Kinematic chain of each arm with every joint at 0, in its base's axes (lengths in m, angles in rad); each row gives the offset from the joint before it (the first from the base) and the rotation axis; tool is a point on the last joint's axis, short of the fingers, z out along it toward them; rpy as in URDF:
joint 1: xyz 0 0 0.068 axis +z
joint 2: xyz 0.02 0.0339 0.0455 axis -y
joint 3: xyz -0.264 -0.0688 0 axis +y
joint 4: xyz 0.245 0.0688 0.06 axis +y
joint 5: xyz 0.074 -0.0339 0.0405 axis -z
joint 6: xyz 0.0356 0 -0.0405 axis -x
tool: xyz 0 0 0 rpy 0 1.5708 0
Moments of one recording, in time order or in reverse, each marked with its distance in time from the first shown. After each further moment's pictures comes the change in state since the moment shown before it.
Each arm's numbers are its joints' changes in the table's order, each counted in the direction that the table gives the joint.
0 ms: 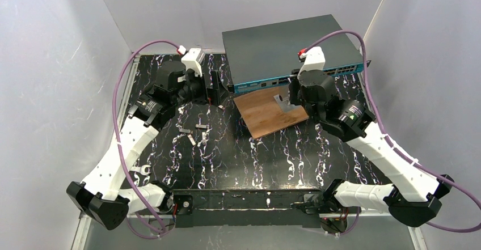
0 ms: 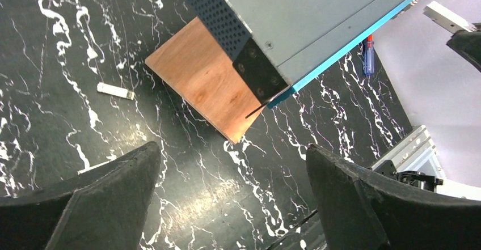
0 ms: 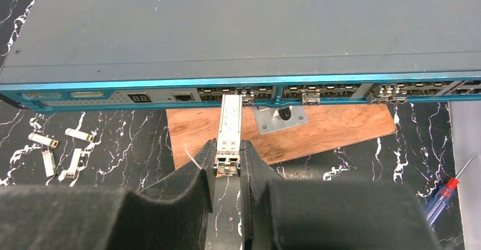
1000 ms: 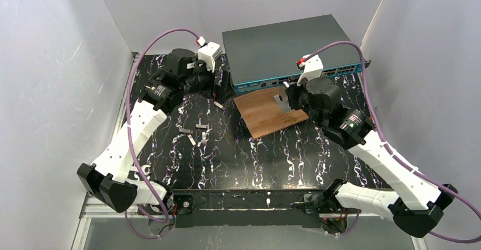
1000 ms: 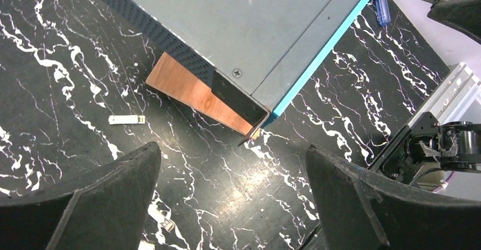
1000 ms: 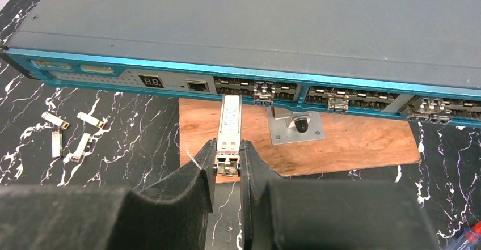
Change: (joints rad) left arm 0.000 -0.157 -0.160 0.063 0.126 -0.280; right arm -0.082 0.096 0.194 -0.193 -0.189 0.106
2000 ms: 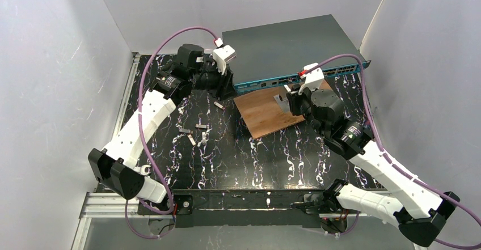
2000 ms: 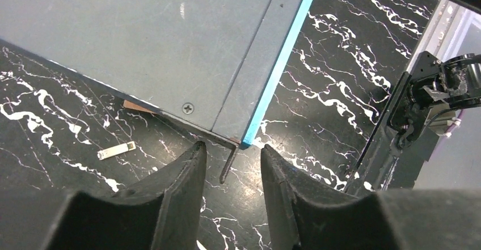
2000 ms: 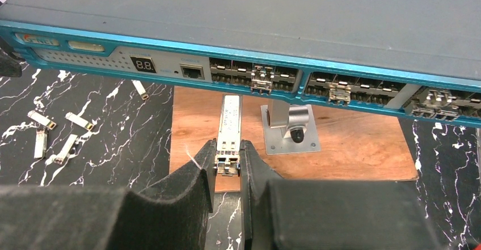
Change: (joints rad) left arm -0.001 -0.124 -0.070 0.024 0.205 -0.214; right arm 0.000 0.106 0.183 -0.166 -0.016 0.084
